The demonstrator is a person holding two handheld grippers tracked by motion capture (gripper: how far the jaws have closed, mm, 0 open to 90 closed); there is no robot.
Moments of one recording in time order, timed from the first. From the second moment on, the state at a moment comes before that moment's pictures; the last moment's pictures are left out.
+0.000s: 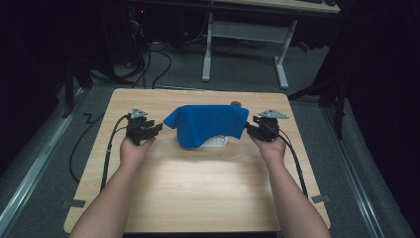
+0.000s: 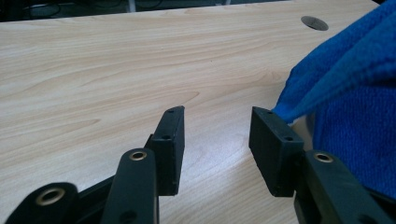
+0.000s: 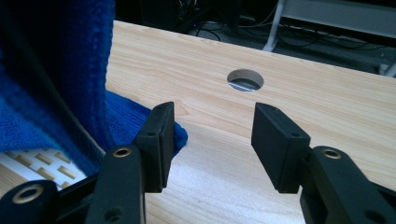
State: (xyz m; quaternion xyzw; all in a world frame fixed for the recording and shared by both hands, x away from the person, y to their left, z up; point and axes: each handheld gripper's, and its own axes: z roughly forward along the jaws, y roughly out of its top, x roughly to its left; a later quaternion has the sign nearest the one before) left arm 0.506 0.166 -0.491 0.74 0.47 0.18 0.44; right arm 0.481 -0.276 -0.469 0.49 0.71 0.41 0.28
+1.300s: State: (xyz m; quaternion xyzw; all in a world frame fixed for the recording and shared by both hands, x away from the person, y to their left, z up) left arm 0.366 0.184 -0.496 0.75 0.42 0.18 0.47; right arm 0.337 -0.276 -0.472 0.43 0.73 0.43 0.31
